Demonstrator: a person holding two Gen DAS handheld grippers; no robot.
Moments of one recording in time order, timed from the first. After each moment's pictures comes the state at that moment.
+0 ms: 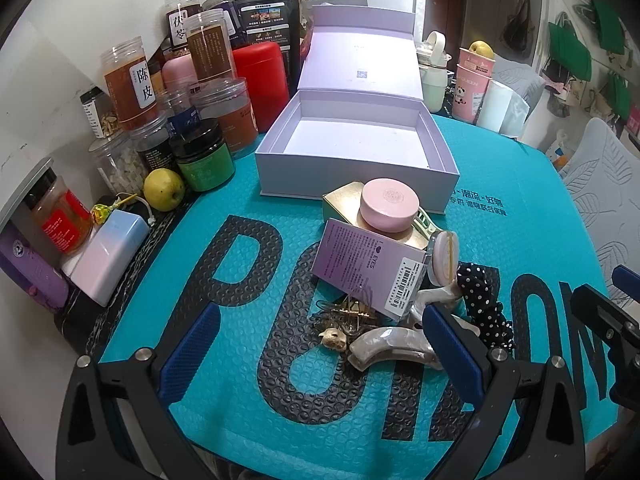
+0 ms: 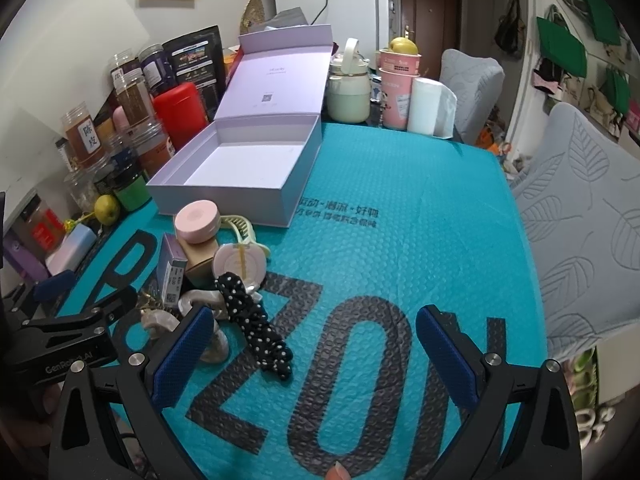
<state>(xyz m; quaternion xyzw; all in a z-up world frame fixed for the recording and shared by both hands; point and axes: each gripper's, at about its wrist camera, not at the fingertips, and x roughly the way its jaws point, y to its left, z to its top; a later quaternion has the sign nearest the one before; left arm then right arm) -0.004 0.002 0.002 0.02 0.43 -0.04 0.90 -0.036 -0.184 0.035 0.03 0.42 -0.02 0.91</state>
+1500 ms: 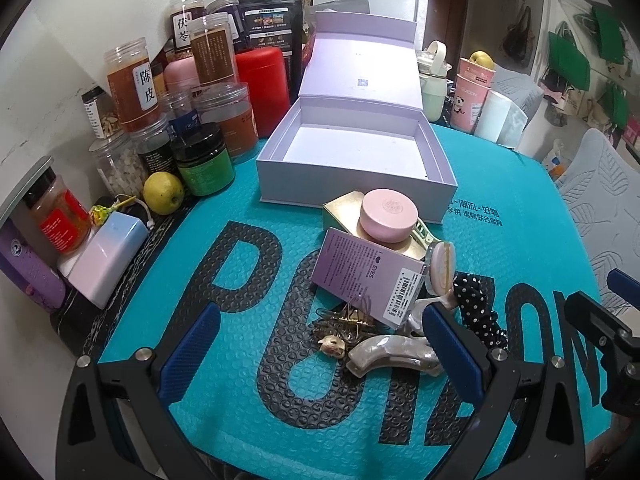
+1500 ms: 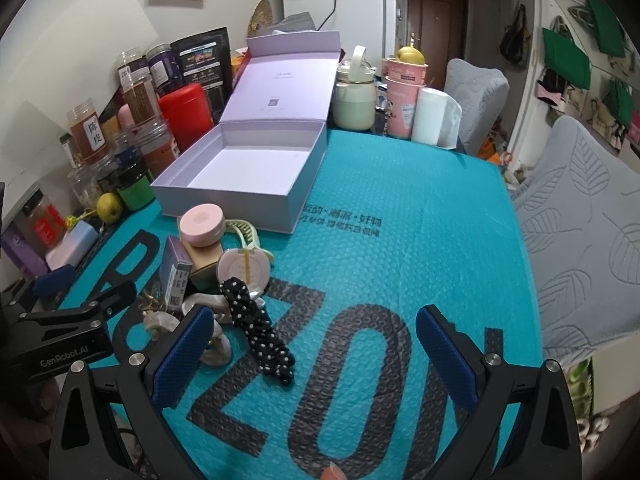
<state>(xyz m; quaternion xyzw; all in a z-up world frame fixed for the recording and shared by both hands) -0.001 0.008 0.007 0.00 0.42 -0.05 0.91 -0.034 -0.179 0.038 0.02 0.42 -0.01 0.91</state>
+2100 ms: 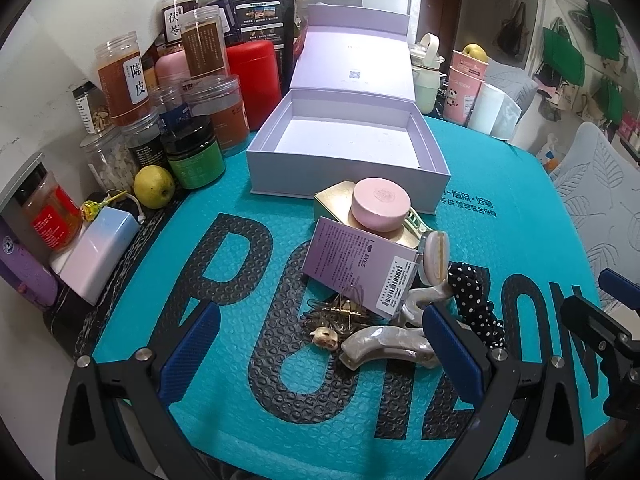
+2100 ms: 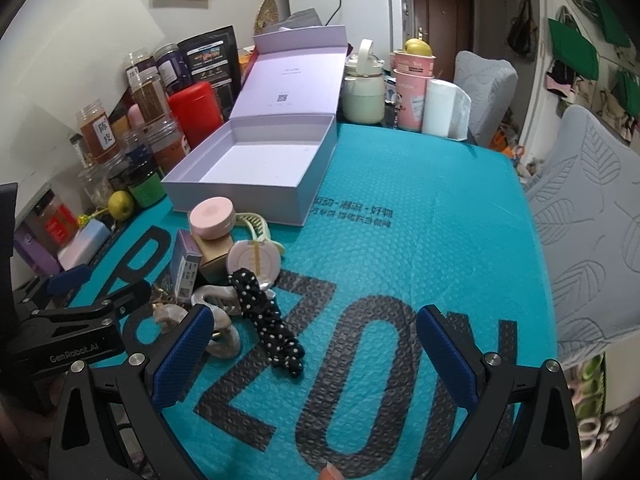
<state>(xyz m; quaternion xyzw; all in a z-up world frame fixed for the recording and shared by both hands) -0.004 0.007 0.001 0.00 0.43 -0.06 0.90 -0.040 -0.183 0.032 0.04 0.42 0.02 0.91</state>
